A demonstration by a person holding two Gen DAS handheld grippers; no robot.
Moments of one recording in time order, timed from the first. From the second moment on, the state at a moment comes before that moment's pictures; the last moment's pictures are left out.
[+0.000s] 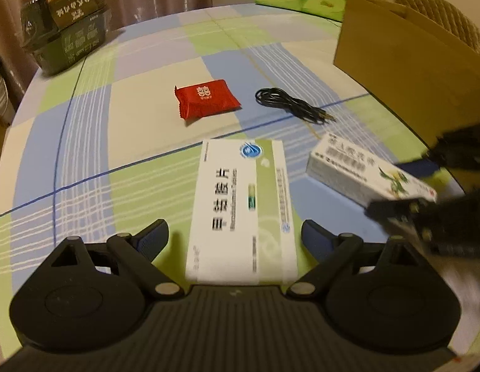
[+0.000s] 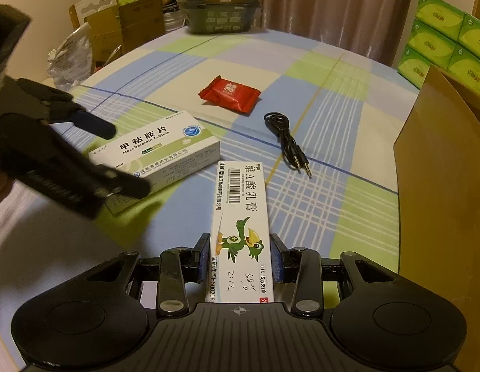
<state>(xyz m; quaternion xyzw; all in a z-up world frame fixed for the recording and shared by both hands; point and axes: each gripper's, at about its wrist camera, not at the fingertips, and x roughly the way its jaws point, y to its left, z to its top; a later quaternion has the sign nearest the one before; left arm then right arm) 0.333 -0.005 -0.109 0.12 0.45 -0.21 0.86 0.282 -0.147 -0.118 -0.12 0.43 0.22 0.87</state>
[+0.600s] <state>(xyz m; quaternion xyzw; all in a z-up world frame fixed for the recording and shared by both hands) 0.261 -0.009 -0.095 0.08 0.46 -0.19 0.86 0.248 -0.157 -0.108 -0.08 0.43 0.21 0.87</state>
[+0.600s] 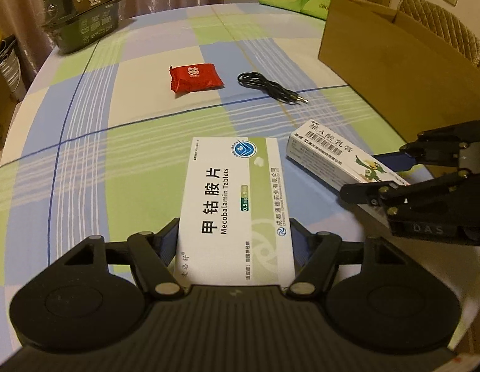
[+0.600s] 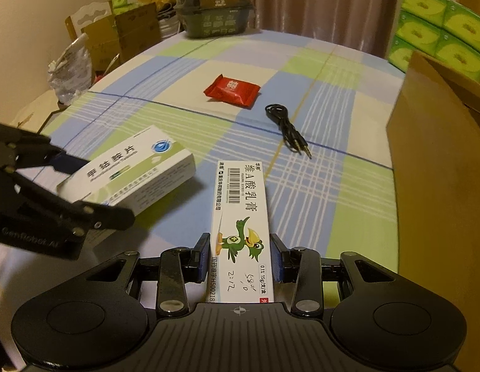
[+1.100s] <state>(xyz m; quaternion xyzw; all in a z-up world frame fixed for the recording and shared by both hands) 0.200 -0.026 -0.045 0.06 0.43 -0.19 0.88 0.189 -0.175 -0.047 -0.06 0.38 0.19 0.90</state>
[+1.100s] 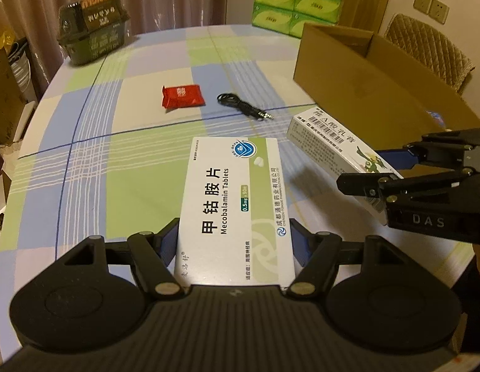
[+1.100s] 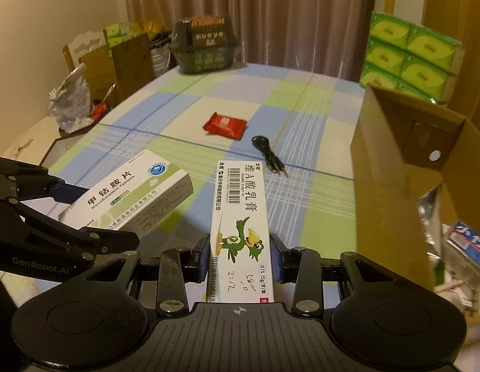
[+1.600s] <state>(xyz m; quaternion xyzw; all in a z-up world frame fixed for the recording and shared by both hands) 0.159 -0.069 0.009 0.08 0.39 -0.21 0.89 0.144 -0.227 0.009 -0.03 0.33 0.15 0.93</state>
